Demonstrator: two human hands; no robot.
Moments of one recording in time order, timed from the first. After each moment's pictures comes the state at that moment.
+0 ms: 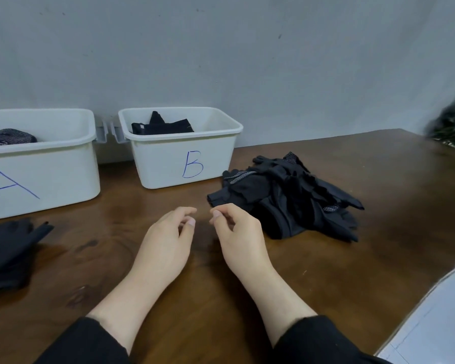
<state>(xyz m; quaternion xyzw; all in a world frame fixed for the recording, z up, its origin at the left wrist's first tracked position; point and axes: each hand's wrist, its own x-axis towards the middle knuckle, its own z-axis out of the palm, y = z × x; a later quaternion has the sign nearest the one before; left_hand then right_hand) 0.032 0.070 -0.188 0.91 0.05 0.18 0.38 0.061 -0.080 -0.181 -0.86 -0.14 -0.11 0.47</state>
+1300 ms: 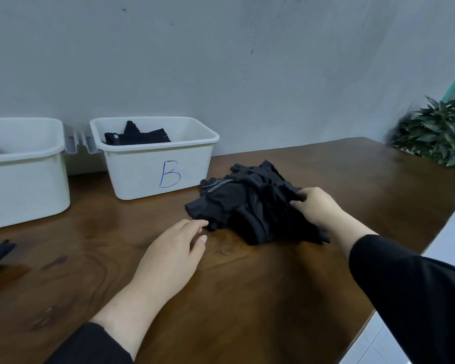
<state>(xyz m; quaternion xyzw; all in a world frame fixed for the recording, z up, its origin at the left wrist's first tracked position) 0.037 0.036 -0.184 0.93 -0.08 0.15 0.31 0.170 -0.269 -0.127 -0.98 0.06 -0.01 0.21</state>
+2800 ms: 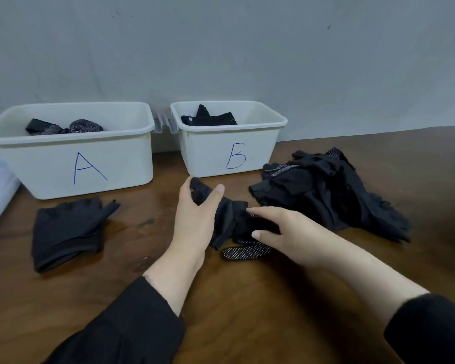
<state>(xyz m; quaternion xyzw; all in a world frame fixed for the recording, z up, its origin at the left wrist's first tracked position) 0.020 0.082 -0.167 0.65 0.17 0.20 0.71 0.052 -0.108 -0.133 -0.92 -0.30 0.11 0.21</state>
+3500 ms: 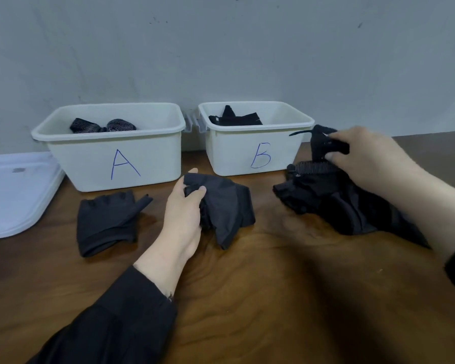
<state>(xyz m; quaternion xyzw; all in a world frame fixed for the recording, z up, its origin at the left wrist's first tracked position) 0.008 0.142 -0.172 0.55 0.18 0.20 0.79 0.106 -0.121 -0.045 -0.97 -0.17 -0.14 0.12</state>
